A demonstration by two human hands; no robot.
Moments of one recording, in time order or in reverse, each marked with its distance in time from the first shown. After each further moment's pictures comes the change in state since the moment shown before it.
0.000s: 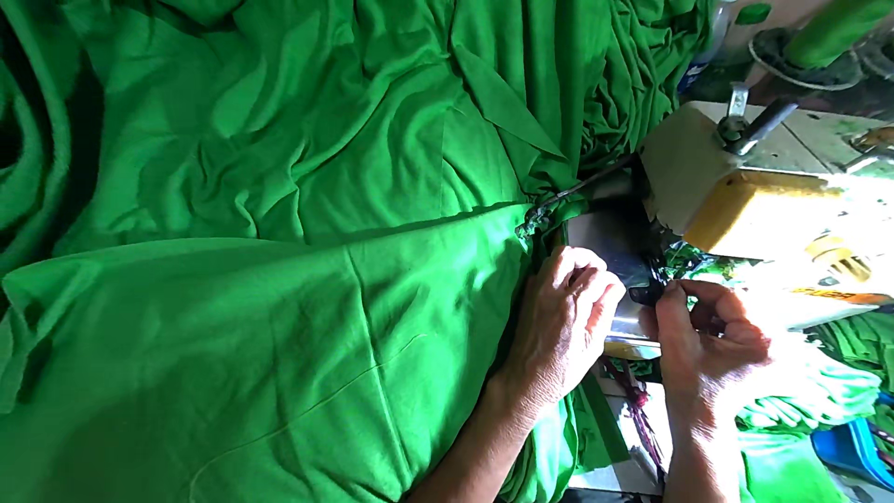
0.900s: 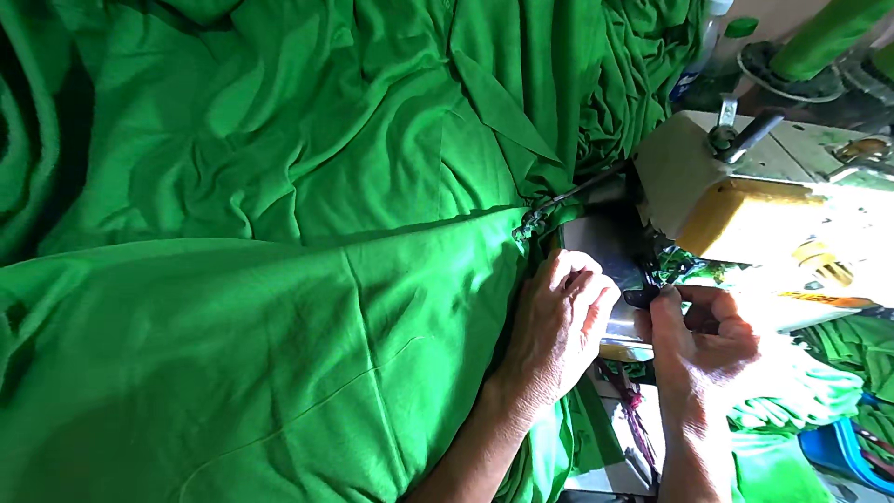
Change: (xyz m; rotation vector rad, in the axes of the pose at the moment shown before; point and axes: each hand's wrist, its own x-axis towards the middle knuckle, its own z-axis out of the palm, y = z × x) left_hand 0.000 0.000 0.000 -0.010 -0.005 -0.006; right_hand 0.001 -0.009 0.000 0.032 -0.019 0.134
